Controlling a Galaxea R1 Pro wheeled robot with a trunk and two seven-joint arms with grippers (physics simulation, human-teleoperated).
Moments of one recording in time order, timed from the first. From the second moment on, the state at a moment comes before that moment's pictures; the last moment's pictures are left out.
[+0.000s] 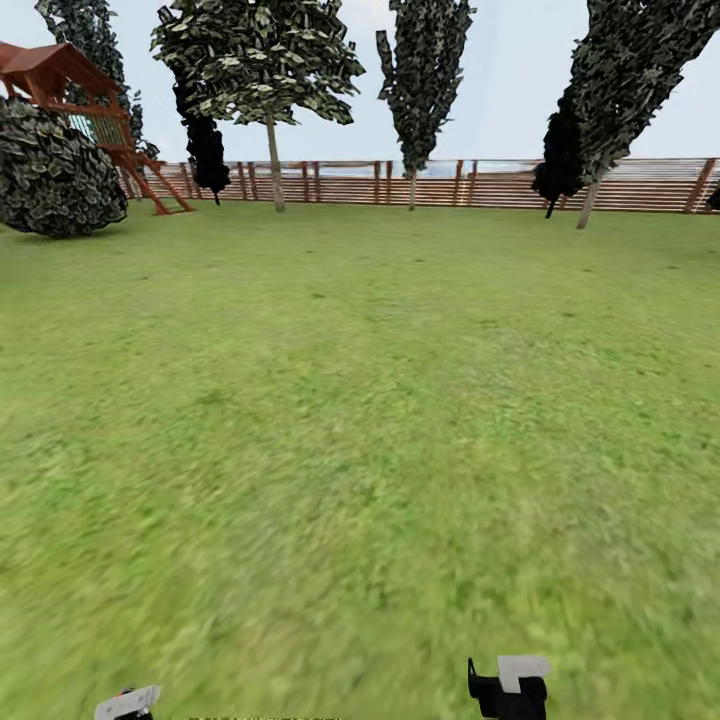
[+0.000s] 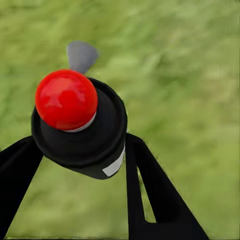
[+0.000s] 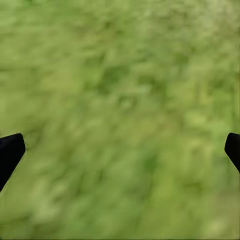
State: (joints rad) left arm -0.36 0.22 -0.05 -0.07 0.37 -0.44 -0.12; right arm -0.40 0.03 -0.25 -0.14 0.36 -0.48 -0.21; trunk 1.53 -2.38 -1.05
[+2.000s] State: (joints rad) left arm -0.36 0.22 -0.05 -0.07 0.38 -0.44 -0.12; right arm -0.40 0.03 -0.25 -0.14 0.36 -0.48 -0.21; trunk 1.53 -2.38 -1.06
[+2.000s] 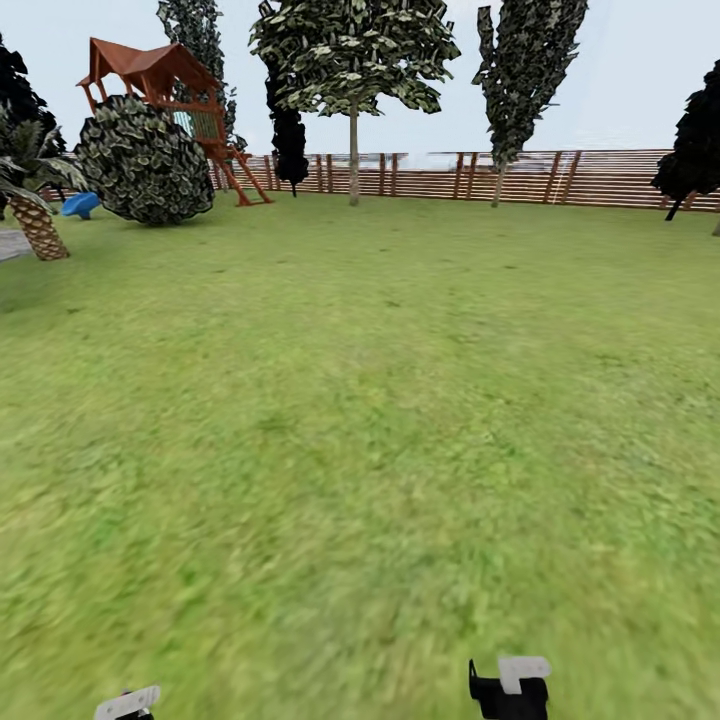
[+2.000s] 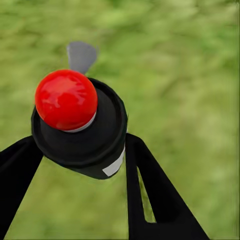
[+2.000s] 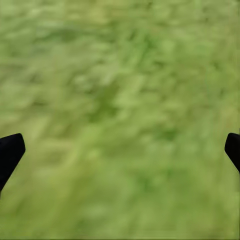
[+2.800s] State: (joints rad) left arm -0.36 0.22 -0.05 -0.07 0.38 -0.44 -0.12; right arm -0.40 0.04 -0.25 -0.03 0.36 -0.48 -0.21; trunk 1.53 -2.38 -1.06
